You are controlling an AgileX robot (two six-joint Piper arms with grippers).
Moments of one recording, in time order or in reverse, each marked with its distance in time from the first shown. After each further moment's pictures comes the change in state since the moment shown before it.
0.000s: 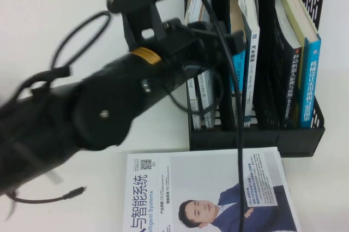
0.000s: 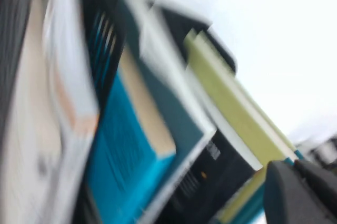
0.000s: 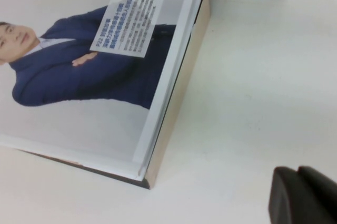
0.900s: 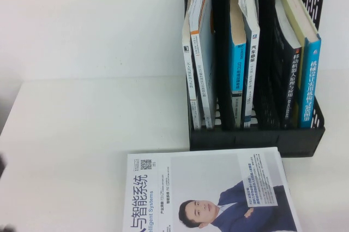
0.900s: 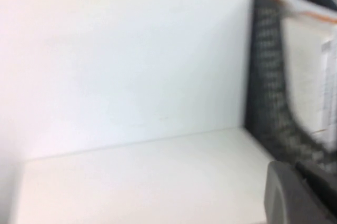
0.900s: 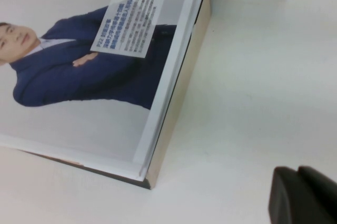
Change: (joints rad) right arm 0.000 0.000 0.000 0.002 0.000 0.000; left arm 0.554 -1.050 0.832 -0.190 0.235 0.734
